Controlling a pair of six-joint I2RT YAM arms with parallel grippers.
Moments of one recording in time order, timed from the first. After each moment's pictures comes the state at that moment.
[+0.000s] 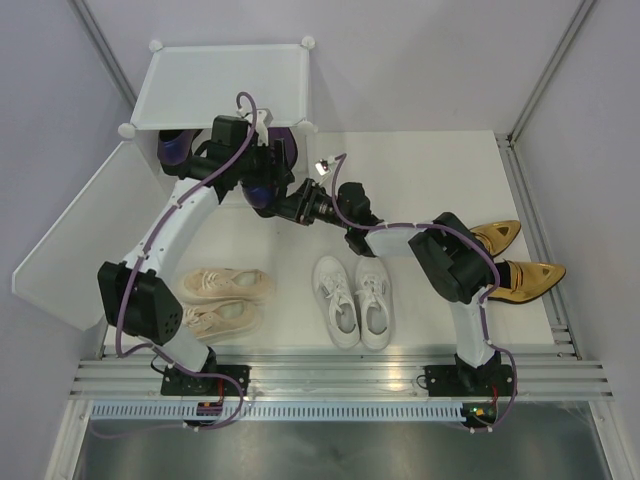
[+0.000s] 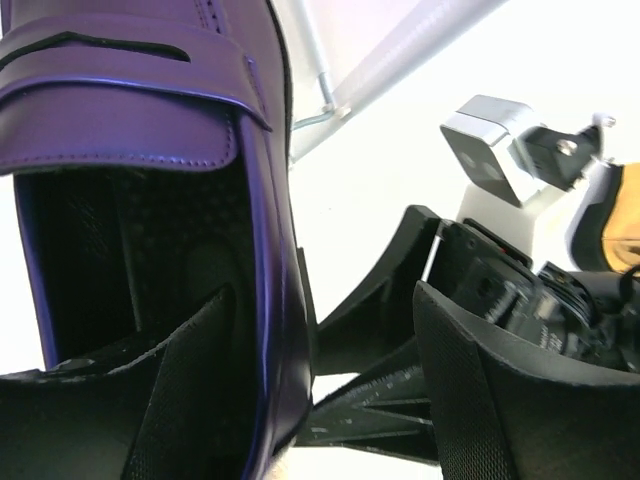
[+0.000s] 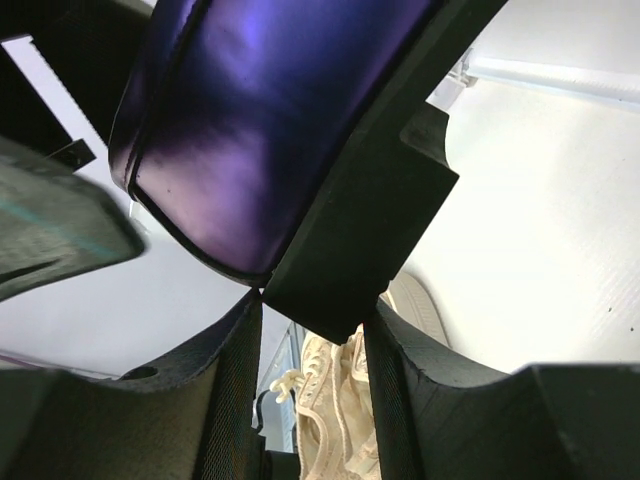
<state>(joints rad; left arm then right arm) -0.31 1.61 1.56 -0.61 0.21 -0.21 0.69 2.08 1.22 0.91 -0.49 1.12</state>
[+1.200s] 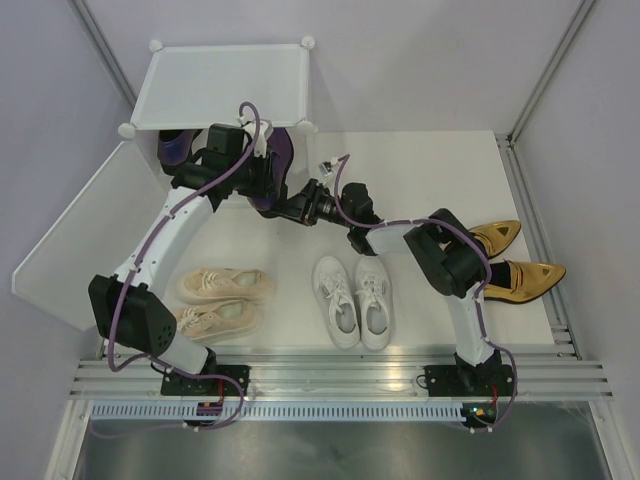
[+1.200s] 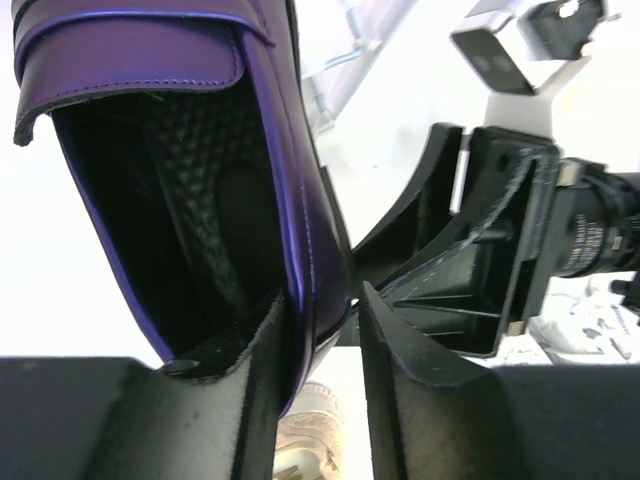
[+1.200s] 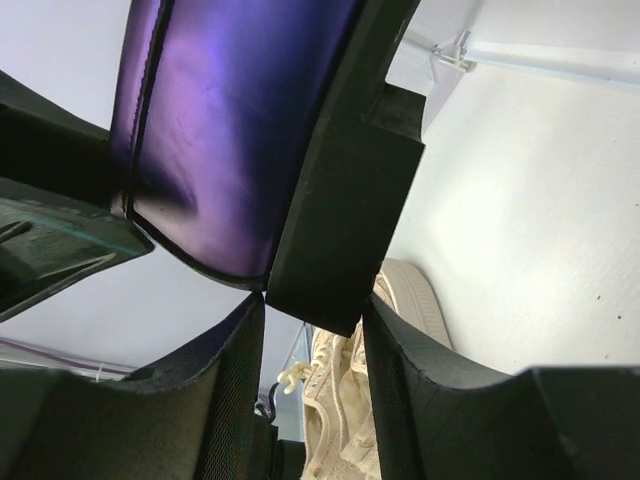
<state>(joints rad) -0.32 1.52 1.50 -0.68 0.17 -0.06 0.65 2.14 1.23 0.98 -0.55 1.21</state>
